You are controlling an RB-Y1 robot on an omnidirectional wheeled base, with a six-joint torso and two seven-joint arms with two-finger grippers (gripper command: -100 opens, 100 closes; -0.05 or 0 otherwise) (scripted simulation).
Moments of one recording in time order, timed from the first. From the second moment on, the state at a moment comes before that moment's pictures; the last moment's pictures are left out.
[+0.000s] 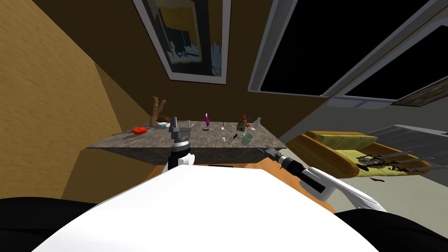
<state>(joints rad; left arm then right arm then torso) 0.47 -0.03 -0.01 -2.20 0.02 -0.64 0.17 0.75 -1.16 -0.08 -1.87 0.28 -0.25 0.50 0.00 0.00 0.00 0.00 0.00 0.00</state>
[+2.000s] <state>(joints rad) 0.47 -0.03 -0.01 -2.20 0.02 -0.64 0.17 0.87 -1.74 -0.16 -1.67 0.45 -0.27 0.78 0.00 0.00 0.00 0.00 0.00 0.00</state>
